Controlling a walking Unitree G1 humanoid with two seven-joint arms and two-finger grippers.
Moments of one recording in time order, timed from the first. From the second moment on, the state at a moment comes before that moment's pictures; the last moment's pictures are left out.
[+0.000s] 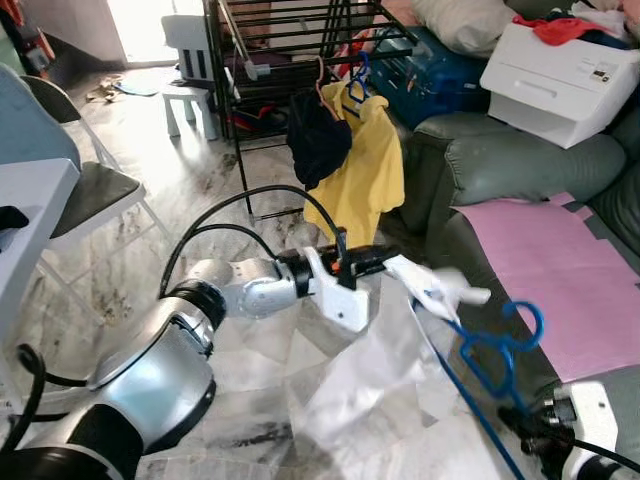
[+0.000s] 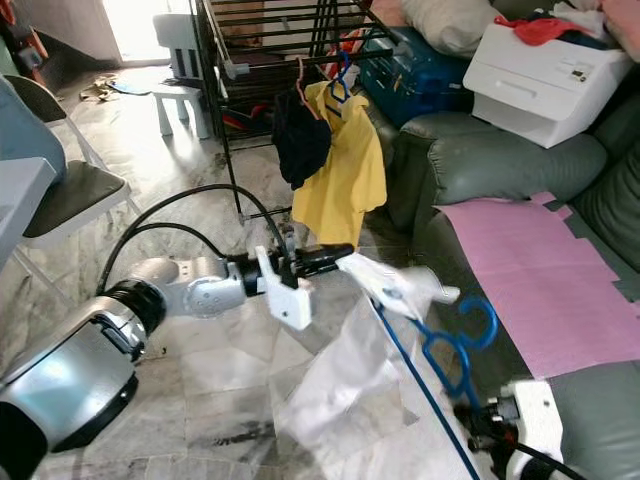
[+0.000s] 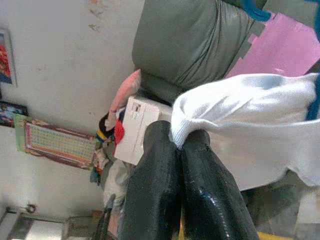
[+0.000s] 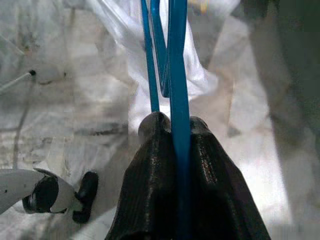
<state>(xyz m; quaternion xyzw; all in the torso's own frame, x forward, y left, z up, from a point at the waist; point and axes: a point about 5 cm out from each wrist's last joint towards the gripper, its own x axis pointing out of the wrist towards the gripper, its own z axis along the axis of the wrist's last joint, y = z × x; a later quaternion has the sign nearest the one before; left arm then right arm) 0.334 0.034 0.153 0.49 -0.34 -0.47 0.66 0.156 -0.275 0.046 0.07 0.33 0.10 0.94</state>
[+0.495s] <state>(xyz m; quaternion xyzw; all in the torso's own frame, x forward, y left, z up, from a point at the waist) 0.338 0.033 0.121 0.36 -0.17 -0.44 0.80 0.199 -0.305 0.072 0.03 0.25 -0.04 0.97</state>
